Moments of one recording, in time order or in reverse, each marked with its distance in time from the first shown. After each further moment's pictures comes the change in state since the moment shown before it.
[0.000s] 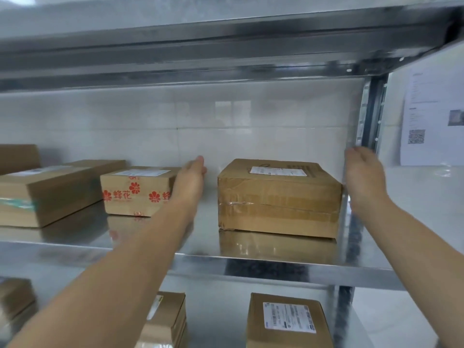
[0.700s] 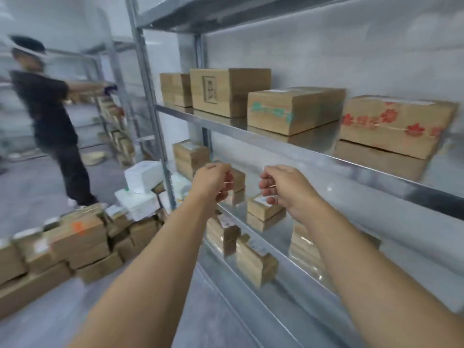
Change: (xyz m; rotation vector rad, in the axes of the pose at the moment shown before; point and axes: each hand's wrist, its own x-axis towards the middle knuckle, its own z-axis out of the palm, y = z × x) left_hand -0.161 -0.054 -0.404 0.022 0.619 -0.281; right_hand -0.414 -0.034 0.342 0.155 -1.271 0.409
